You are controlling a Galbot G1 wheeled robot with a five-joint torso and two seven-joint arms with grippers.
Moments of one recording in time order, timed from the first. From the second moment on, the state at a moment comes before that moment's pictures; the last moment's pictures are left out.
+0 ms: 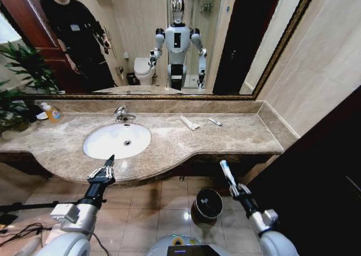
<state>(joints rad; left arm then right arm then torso) 1.83 -1.36 -0.81 -2.47 -0.37 0.17 0.05 -1.72 1.16 0.55 1.71 0.44 0.27 -0.13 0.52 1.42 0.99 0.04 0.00</state>
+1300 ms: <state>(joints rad) 1.83 -1.36 -0.81 -2.47 -0.37 0.17 0.05 -1.16 1.35 0.37 0.77 0.23 0.29 -0.14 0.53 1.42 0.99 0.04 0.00</state>
